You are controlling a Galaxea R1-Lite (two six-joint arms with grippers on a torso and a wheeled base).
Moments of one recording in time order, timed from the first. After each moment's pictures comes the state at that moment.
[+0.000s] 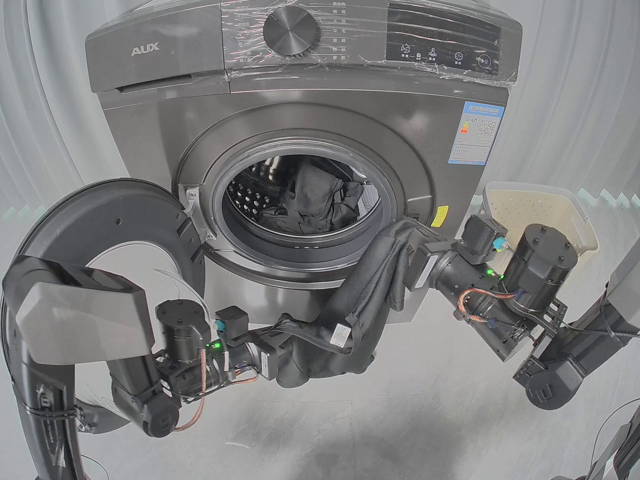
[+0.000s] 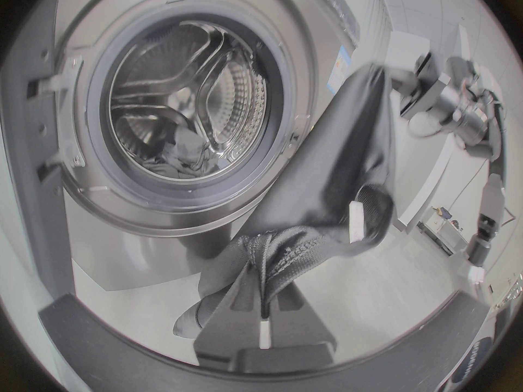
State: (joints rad) left arm -0.47 2.26 -0.49 -1.55 -0.27 -0.04; right arm 0.68 1.91 -0.64 -1.42 -0.23 0.19
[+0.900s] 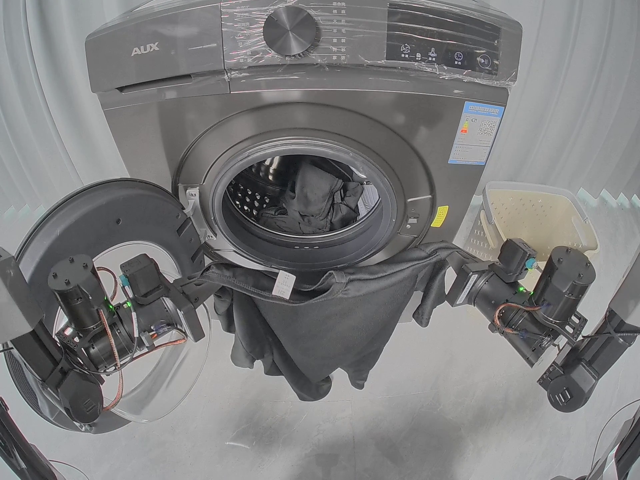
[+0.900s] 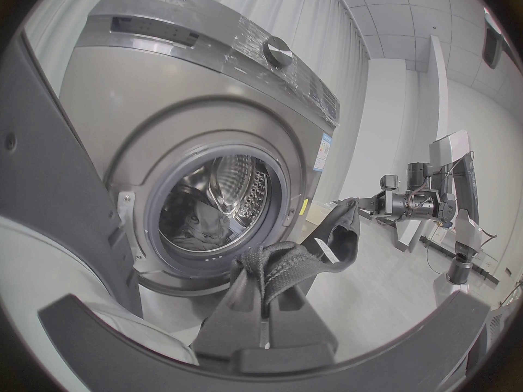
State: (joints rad) left arm -0.28 1.85 -0.33 -1.55 -0.44 -0.03; right arm 0.54 1.90 -0.44 -1.54 -0.15 0.24
